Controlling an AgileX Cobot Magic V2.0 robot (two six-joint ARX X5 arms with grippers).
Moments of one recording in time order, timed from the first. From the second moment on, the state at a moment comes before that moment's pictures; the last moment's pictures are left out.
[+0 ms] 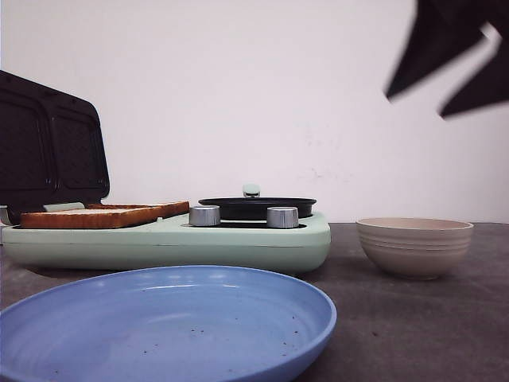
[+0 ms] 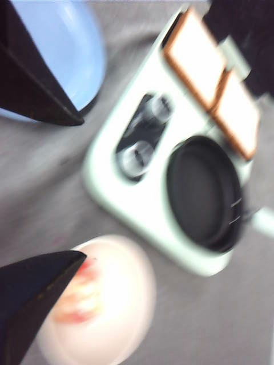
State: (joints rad) left arm -0.29 0.27 0.65 -0.64 -0.14 -0.25; right arm 0.60 0.74 0.52 -0.24 0.03 0.26
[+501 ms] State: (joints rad) left arm -0.29 0.27 0.65 -0.63 -0.12 -0.28; right arm 0.60 0.69 0.44 -0.24 0.03 0.38
